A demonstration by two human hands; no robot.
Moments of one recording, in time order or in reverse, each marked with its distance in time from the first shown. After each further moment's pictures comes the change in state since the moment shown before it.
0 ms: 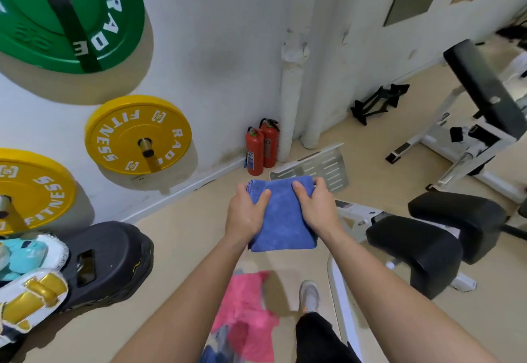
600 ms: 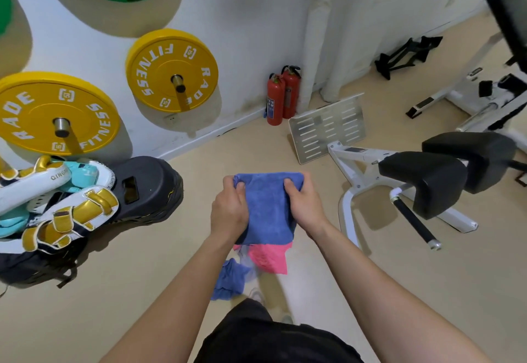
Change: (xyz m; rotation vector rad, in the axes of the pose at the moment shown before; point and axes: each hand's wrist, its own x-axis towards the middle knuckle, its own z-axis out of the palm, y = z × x) left_hand -0.216 -0.125 -0.083 0.233 0.162 0.041; right_hand -0.242 0.035 0.054 0.255 -0.207 0.132
